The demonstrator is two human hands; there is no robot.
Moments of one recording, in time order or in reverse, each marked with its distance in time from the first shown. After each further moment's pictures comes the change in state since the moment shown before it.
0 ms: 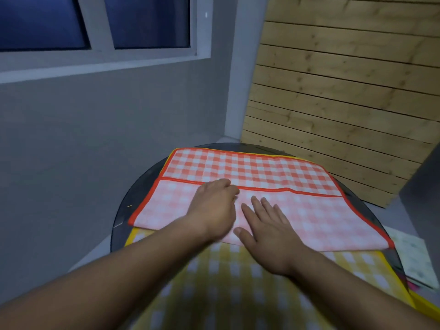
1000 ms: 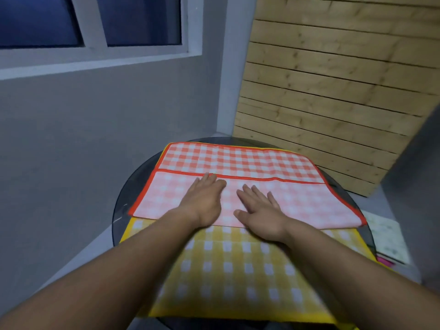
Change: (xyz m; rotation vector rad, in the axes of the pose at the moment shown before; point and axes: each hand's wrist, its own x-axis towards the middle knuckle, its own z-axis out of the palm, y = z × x) left_hand -0.012 -0.011 0.003 -0.008 -0.242 -0.052; right_hand 0.001 0.005 -0.016 0.201 -0.112 0.035
